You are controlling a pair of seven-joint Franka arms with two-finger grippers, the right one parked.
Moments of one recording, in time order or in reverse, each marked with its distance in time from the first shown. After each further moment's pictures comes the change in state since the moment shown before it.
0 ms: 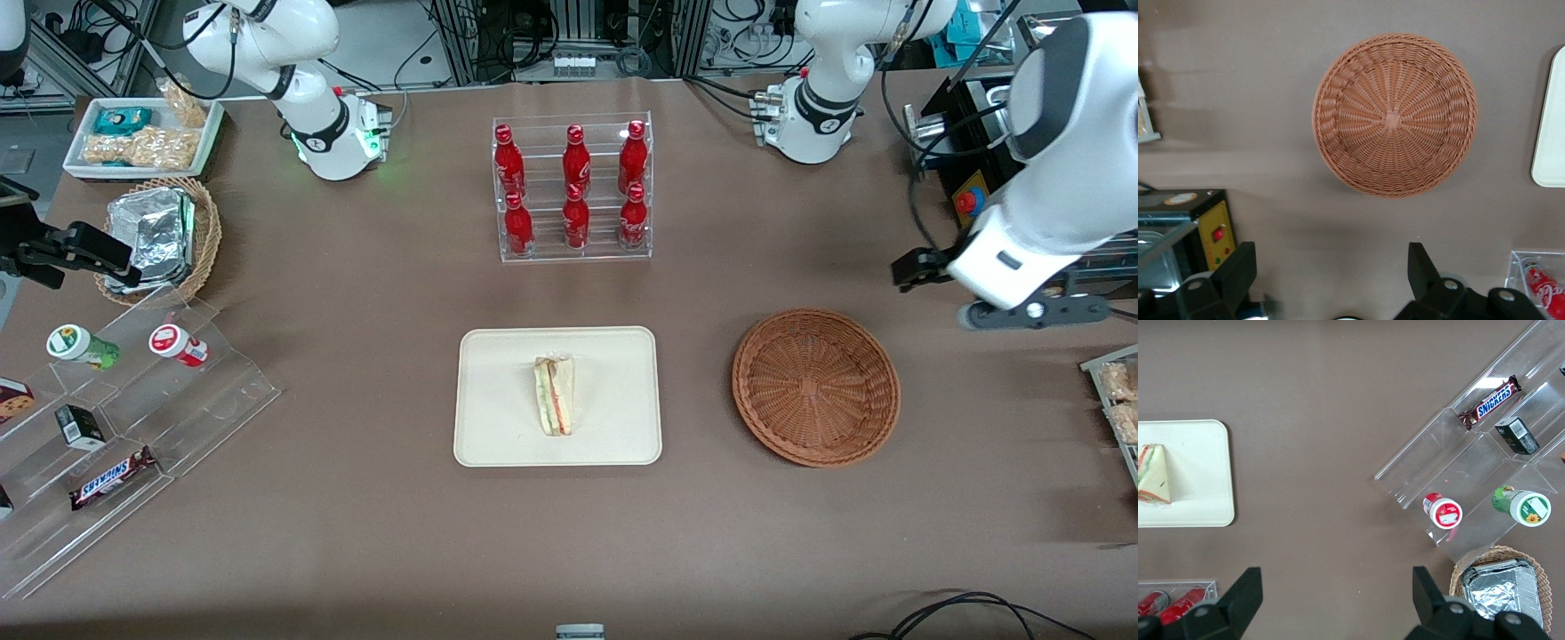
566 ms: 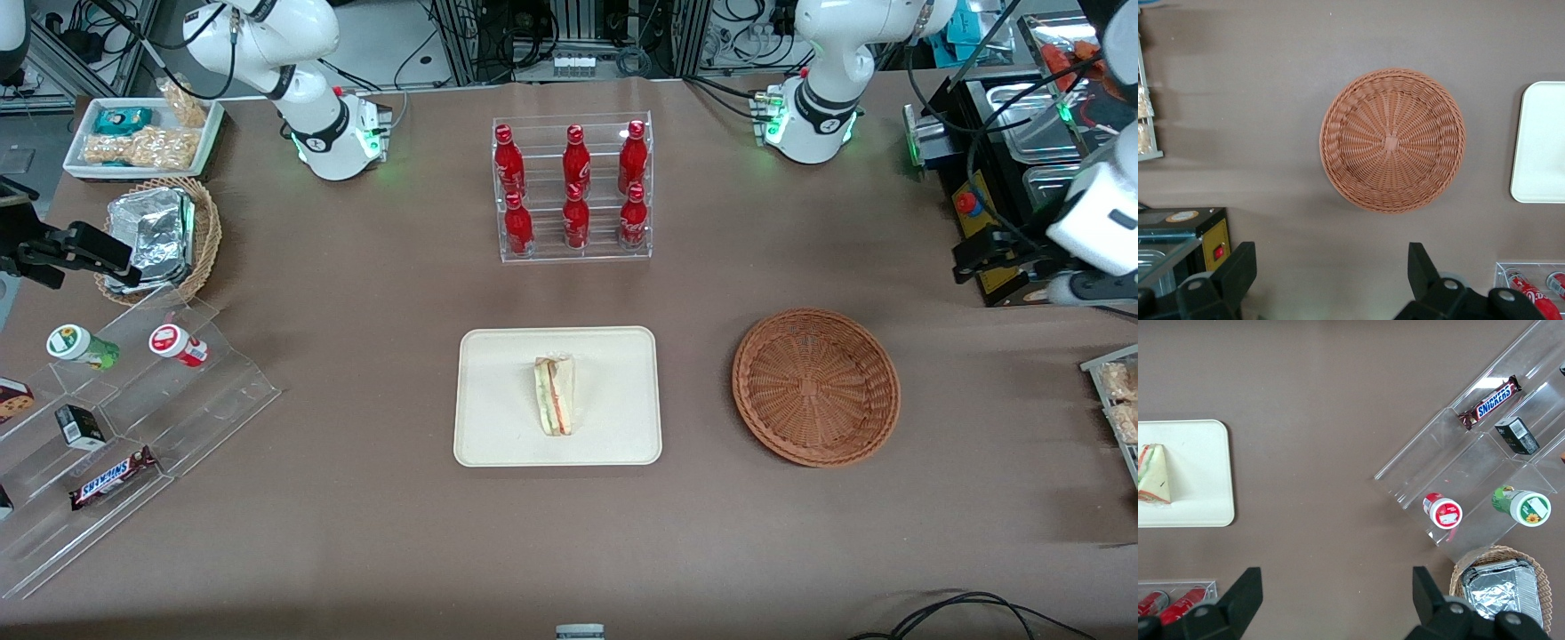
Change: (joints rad) arm -0.016 -0.050 0.125 0.012 -0.086 0.046 0.081
